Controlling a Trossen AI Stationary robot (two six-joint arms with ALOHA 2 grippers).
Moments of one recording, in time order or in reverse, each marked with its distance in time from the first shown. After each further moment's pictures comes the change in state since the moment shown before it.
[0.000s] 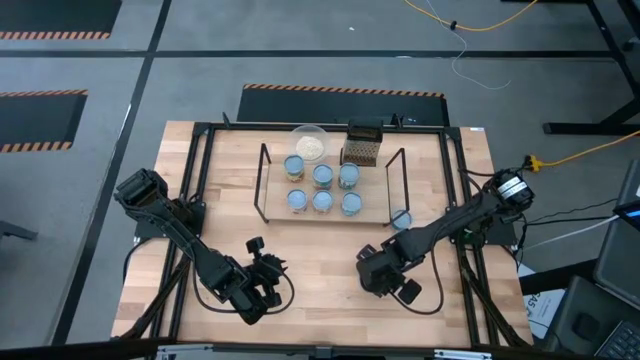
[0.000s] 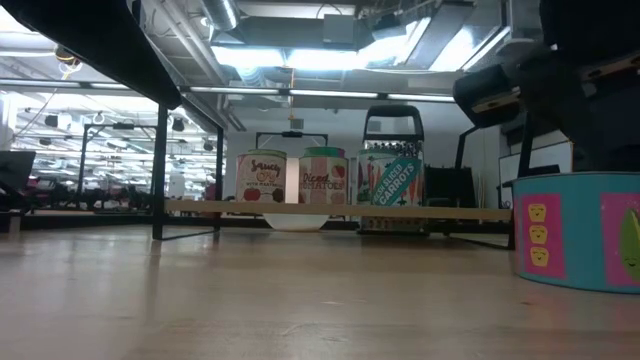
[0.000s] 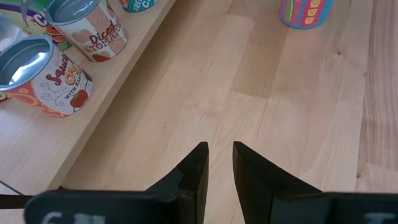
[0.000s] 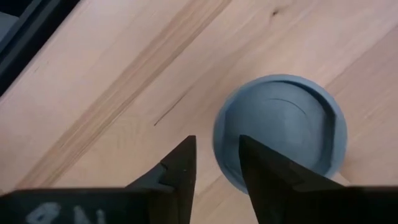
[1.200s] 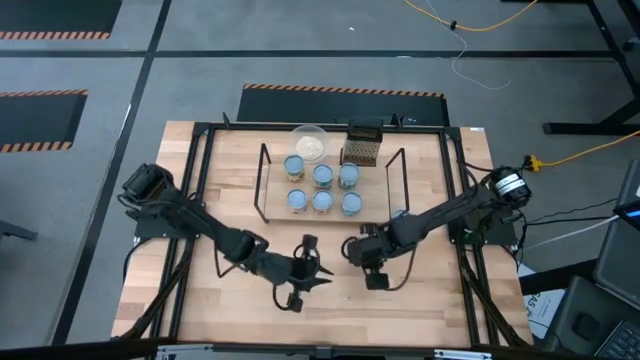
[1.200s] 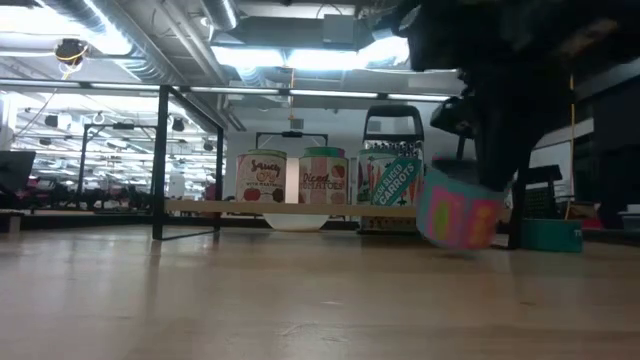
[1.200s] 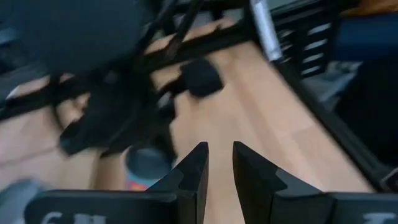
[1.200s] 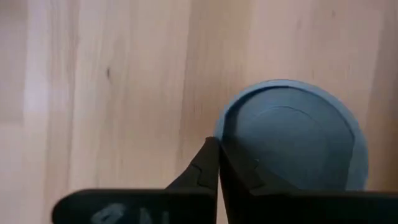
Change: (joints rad) left arm 0.234 0.000 0.000 0.776 0.415 0.971; right arm -0.113 0.000 0.000 0.081 0.200 0.593
